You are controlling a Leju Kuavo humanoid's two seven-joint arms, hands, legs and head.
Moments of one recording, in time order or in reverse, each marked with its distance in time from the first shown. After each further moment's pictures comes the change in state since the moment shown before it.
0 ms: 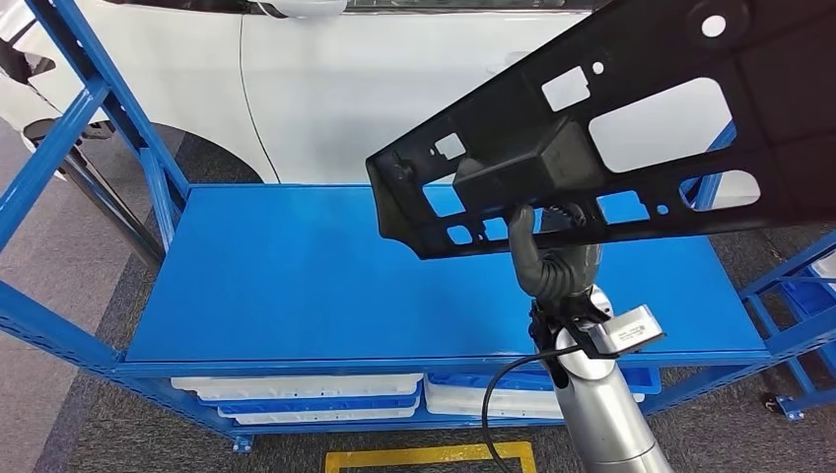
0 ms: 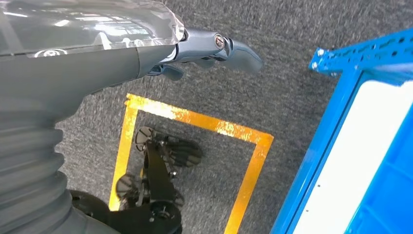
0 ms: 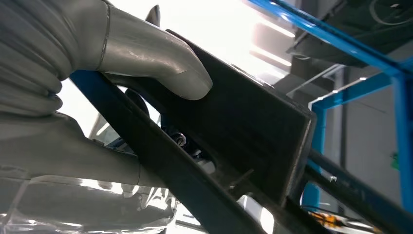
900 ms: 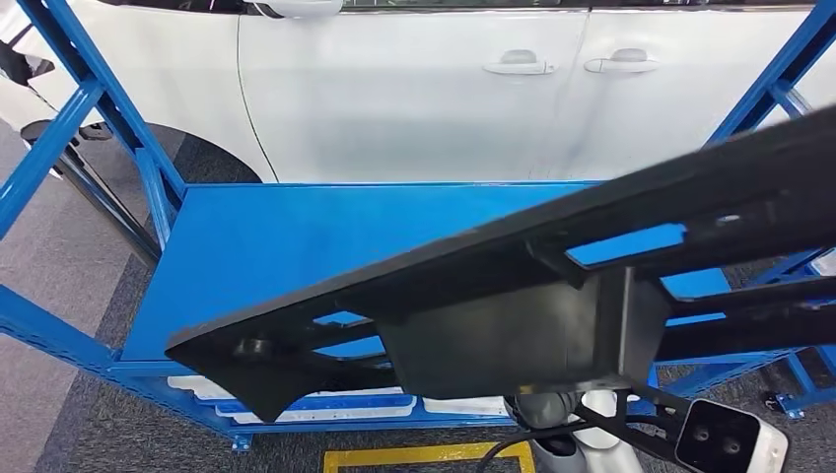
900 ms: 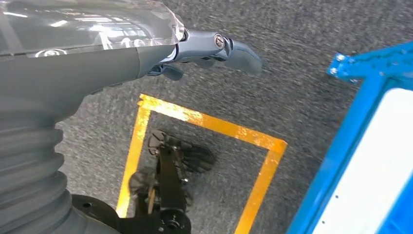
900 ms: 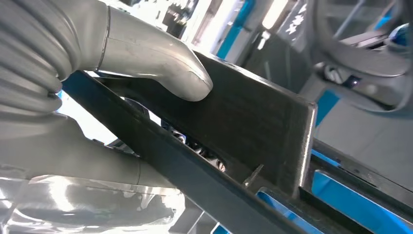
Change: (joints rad) left arm 0.011 0.001 0.021 0.000 0.009 0.026 0.051; right arm 0.122 0.053 0.173 -0.323 -0.273 0.531 0.000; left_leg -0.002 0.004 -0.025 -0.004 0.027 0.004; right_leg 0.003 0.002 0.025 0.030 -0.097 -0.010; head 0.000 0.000
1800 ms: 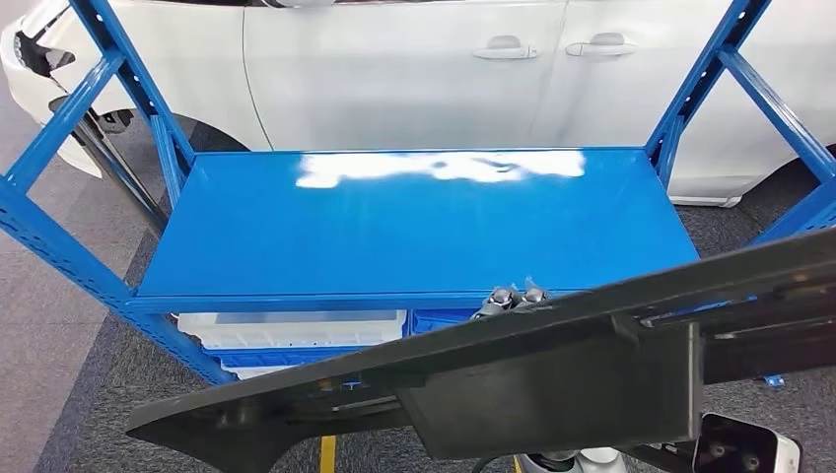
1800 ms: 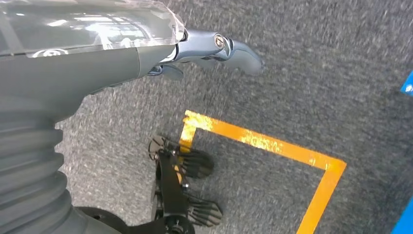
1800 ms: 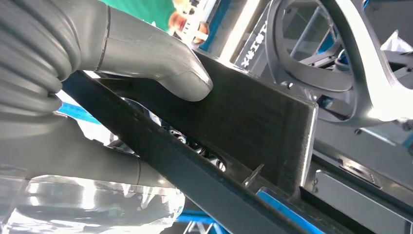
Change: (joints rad) left arm 0.014 0.035 0.000 -0.002 -0.022 0.009 0.046; right arm 0.079 0.099 -0.064 -0.015 -0.029 0.214 0.000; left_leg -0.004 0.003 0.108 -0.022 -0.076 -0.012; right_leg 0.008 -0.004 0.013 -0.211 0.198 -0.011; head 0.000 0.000
